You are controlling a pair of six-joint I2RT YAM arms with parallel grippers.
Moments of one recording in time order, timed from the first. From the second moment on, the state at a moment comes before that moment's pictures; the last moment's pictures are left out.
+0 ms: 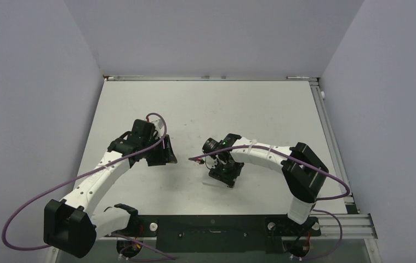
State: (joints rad) left arm -0.37 1.13 0.85 -0.72 0.24 -0.52; right arm 0.94 1.76 1.21 -1.02 0.02 -0.18
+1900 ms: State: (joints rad) left arm -0.37 1.13 0.85 -0.72 0.24 -0.52; right arm 0.96 1.78 1.21 -1.01 0.02 -0.25
